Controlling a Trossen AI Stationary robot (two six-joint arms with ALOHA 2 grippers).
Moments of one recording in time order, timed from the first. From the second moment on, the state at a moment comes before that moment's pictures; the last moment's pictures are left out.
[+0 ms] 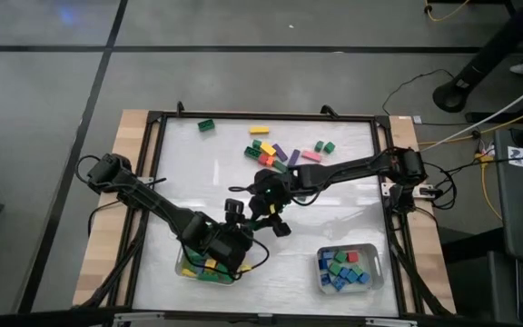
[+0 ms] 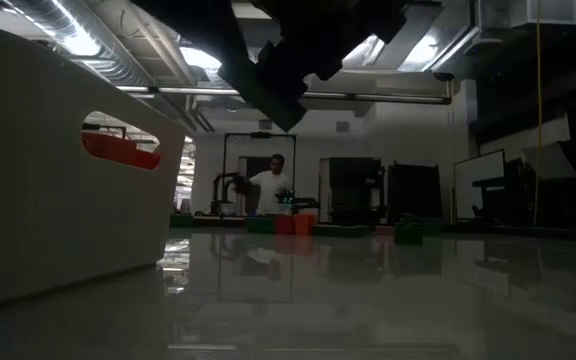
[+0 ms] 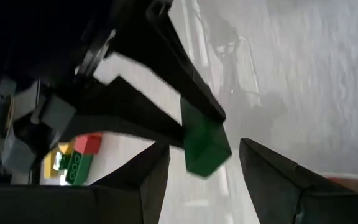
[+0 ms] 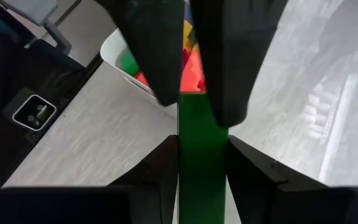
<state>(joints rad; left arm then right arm) -0.52 1.76 1.45 -0.83 -0.66 -0.15 0.07 1.90 1.45 -0.34 -0.50 -0.21</state>
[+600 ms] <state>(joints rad) -0.52 1.76 1.45 -0.82 -0.63 -0.05 0.07 1.90 1.45 -0.29 -0.59 -0.20</state>
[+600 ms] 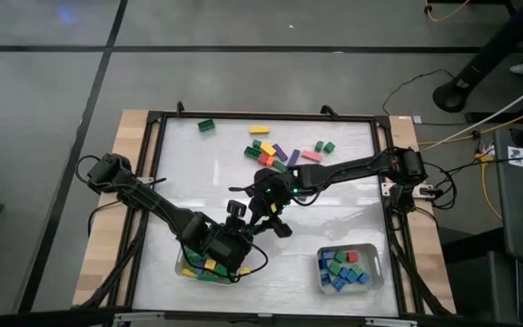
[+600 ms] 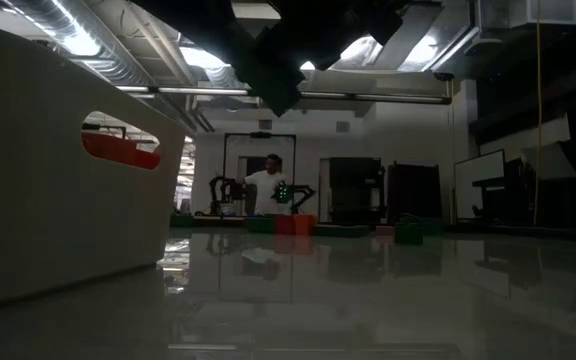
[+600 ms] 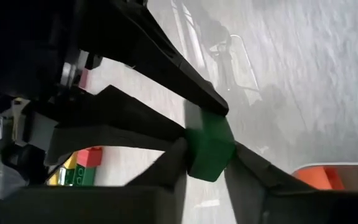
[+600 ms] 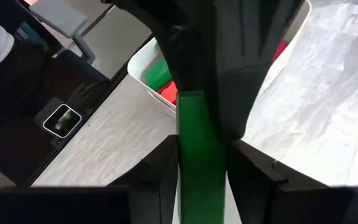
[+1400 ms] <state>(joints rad) -0.60 1.76 1.45 -0.88 -0.55 -0.25 0.10 1.90 1.45 -0.29 -0.40 -0.11</state>
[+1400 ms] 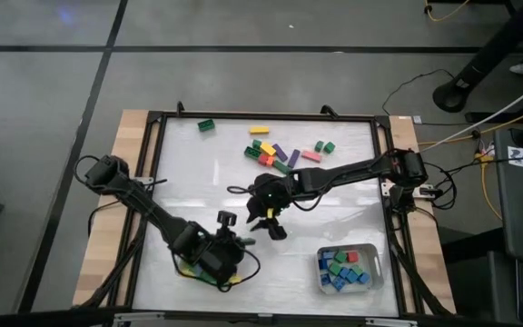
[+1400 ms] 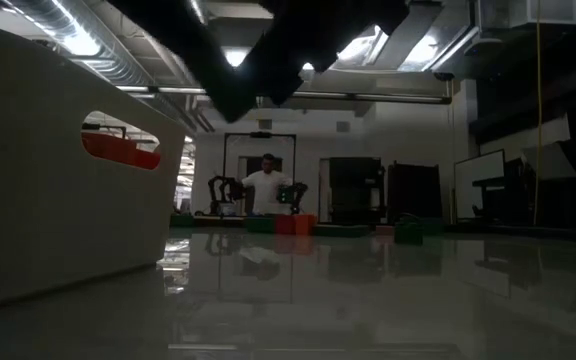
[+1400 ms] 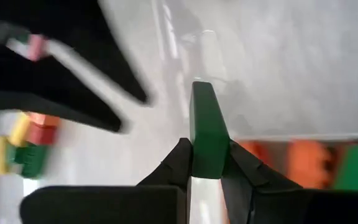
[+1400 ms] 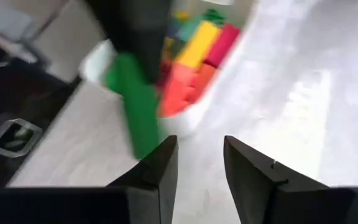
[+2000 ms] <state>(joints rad) -0.78 1.71 1.45 -0.94 -0.46 -0.69 0.10 1.90 1.45 -0.58 -0.21 -0.11</state>
